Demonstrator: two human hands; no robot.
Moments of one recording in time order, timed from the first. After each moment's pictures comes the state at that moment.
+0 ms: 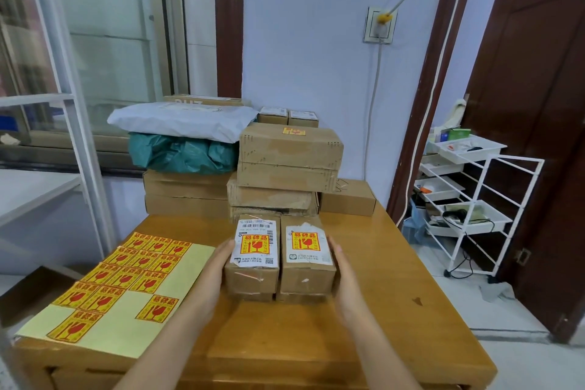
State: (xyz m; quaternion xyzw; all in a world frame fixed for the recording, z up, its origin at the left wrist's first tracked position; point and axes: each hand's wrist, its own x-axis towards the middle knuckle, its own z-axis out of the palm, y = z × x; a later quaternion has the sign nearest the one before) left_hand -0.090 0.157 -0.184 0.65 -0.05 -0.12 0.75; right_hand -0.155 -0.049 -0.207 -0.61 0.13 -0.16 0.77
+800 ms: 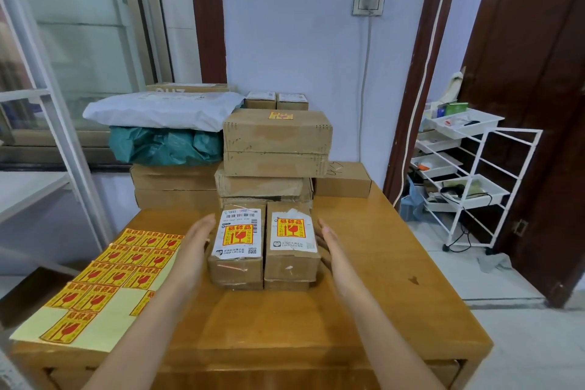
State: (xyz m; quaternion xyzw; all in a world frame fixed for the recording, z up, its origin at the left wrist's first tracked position) left_hand -0.080 0.163 -0.161 0.70 -0.06 -0.02 0.71; right_hand -0.148 -0.057 -0.201 -0.70 0.12 -0.15 0.69
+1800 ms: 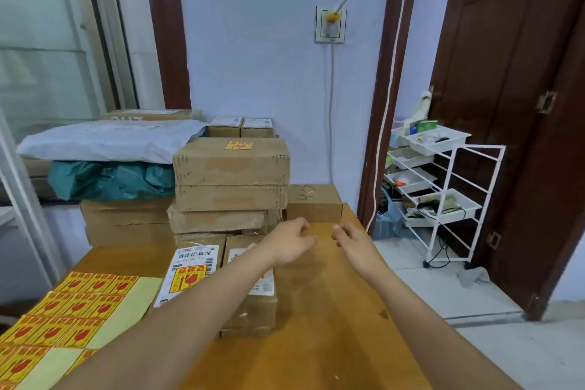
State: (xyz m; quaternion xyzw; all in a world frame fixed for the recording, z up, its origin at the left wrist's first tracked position) left_hand -0.065 -0.032 -0.107 0.88 -0.37 -0.08 0.29; right_hand -0.147 -0.174 -0.136 -0.85 0.18 -0.19 0.46
